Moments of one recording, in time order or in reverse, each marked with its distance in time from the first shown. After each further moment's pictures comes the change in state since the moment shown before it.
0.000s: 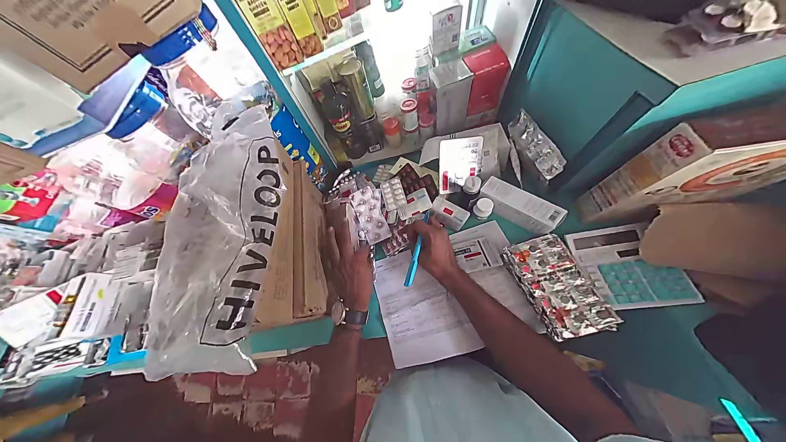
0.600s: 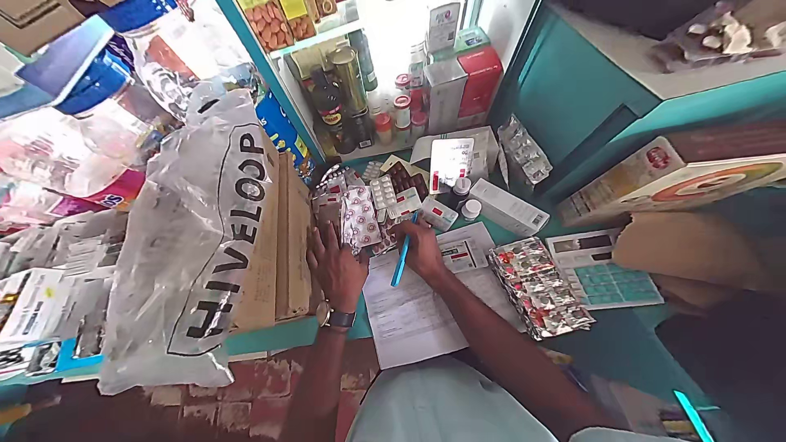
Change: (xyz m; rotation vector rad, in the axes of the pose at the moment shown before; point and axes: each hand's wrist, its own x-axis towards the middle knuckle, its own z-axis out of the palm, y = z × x) left_hand 0.005 0.009 -0.005 0.044 -0.222 -0.191; right_hand 0.000 0.004 0.002 0.031 -0.034 0.017
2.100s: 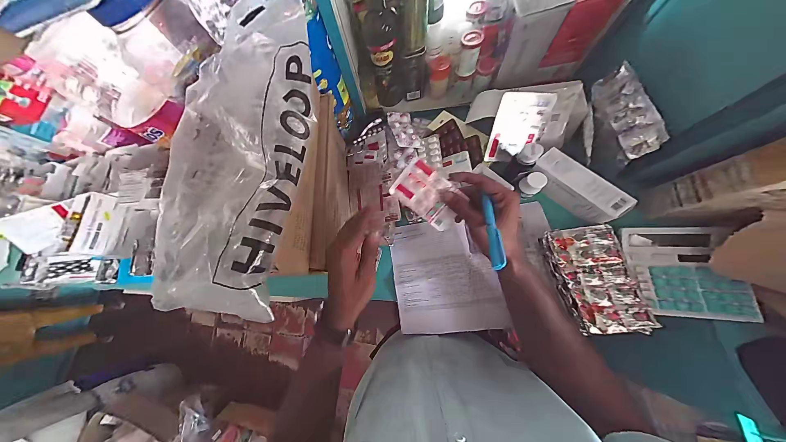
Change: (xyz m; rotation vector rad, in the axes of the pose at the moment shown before) left_hand -0.058 -0.036 -0.080 -1.020 0.098 0.245; right_hand -0.005 -0.044 -0.051 0.597 0.010 0.029
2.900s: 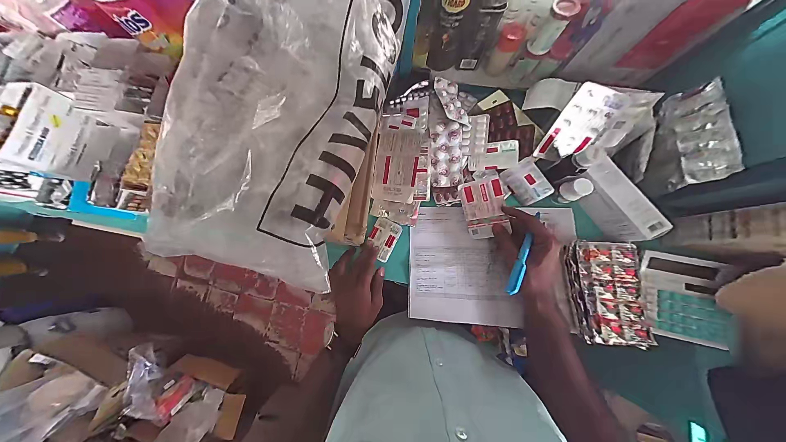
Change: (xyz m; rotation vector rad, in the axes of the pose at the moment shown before) left_hand -0.137 -0.090 0.026 0.541 0.160 -0.141; right_hand -0.064 0.033 -0.022 -0.600 0.061 0.110
